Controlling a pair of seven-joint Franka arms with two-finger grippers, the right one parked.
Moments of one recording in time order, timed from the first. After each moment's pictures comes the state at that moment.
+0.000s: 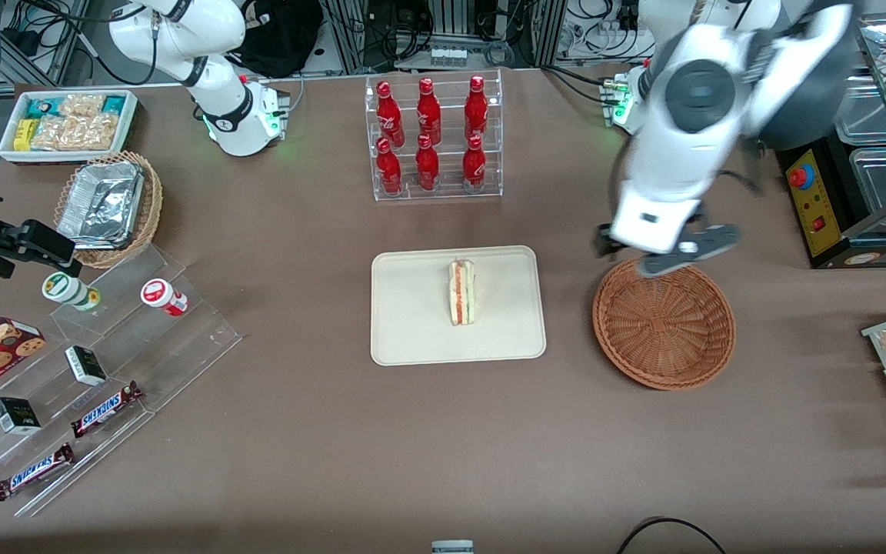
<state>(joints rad) -0.23 0.05 -0.17 -1.73 0.11 1.66 -0.69</state>
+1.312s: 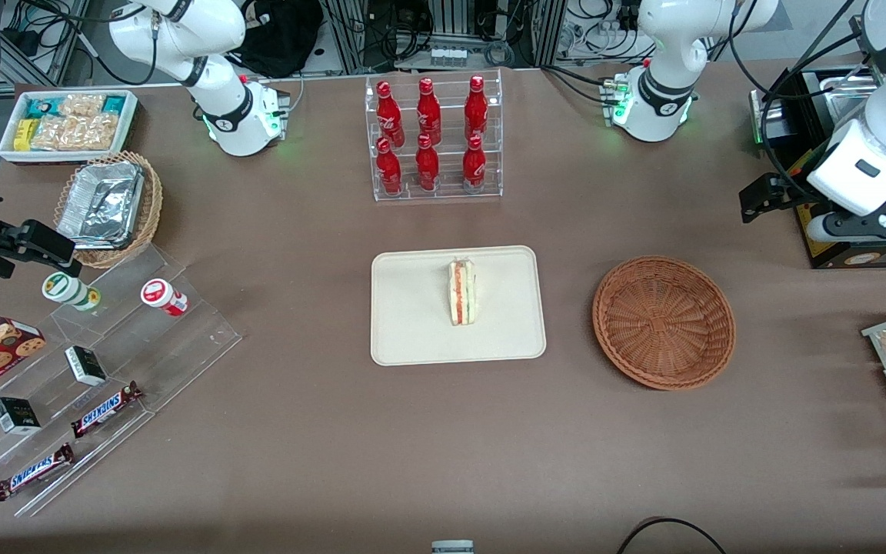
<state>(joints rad) 0.04 -0.04 -0.16 -1.65 0.02 1.55 -0.10</state>
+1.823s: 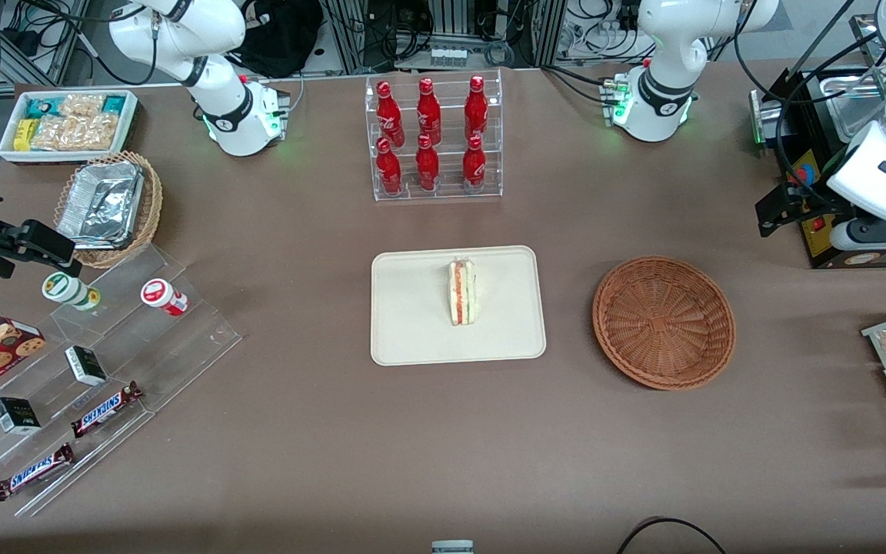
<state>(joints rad) 0.03 0.00 -0.14 -1.58 0.06 1.57 -0.10</state>
